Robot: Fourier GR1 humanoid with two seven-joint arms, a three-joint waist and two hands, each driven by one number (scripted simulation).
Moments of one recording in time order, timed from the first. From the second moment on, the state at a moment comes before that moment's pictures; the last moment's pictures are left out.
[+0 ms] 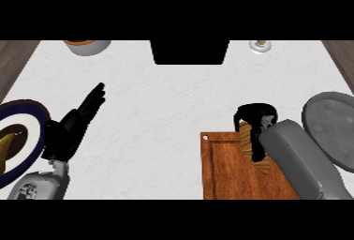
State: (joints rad) left arm -0.14 0.26 -0.10 -1.59 0.00 -0.05 0.20; right arm -0.59 -0.30 0.37 -1.04 0.79 0.83 0.35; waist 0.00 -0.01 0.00
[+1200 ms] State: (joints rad) left arm -0.03 0.28 -0.03 -1.65 0.01 -0.03 0.20; right arm 0.35 -0.48 0.07 -2.31 0.73 0.12 0.04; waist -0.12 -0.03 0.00
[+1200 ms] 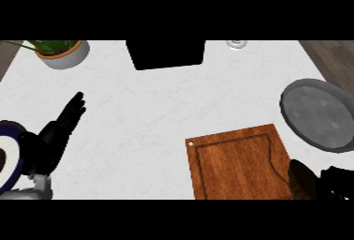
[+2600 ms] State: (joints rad) left arm -0.15 0.21 -0.06 -1.57 -0.05 -0.09 0.18; right arm -0.10 -0.53 -0.42 -1.24 0.50 -0.11 -0.50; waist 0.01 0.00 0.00
